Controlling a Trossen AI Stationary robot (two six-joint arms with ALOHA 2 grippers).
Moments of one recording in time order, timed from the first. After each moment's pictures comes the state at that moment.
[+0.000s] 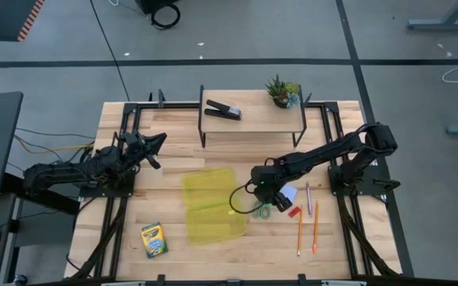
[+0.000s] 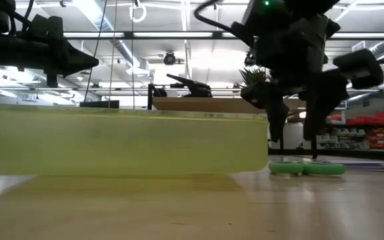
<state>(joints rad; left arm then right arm) 0.12 0.14 0.01 0.27 -0.54 -0.22 0.12 1.64 0.95 -0.51 -0.21 -0.44</state>
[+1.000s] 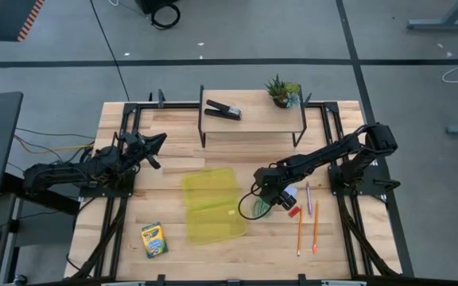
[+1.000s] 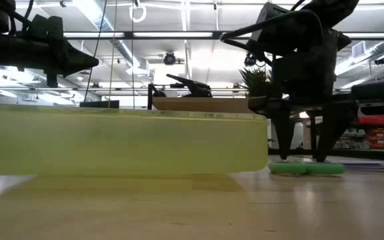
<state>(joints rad) 0.12 0.14 0.01 0.27 -0.54 -0.22 0.12 1.64 0.84 -0.43 -0.14 -0.56</state>
